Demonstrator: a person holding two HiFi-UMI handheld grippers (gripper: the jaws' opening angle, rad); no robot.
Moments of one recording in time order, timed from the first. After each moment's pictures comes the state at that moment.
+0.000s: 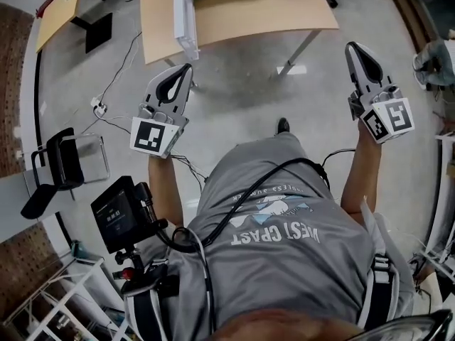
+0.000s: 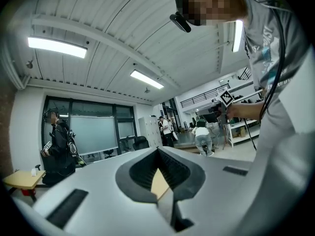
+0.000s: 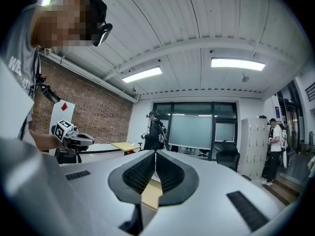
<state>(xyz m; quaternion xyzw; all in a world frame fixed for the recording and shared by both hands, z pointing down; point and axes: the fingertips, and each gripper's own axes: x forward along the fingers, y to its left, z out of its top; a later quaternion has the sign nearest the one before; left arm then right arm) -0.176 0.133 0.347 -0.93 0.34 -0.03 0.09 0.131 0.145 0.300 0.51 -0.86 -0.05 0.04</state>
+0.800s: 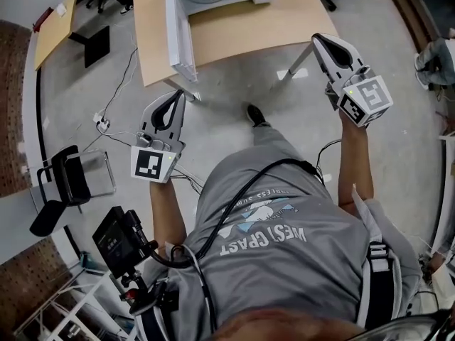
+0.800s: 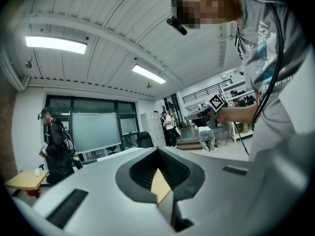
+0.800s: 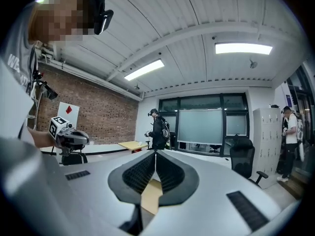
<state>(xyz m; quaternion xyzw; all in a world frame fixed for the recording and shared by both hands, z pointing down) -0.211 0.047 0.342 -0.93 0.37 -0.03 0.06 0.065 -0.012 0.314 0.47 -0.88 -0.02 0.05</state>
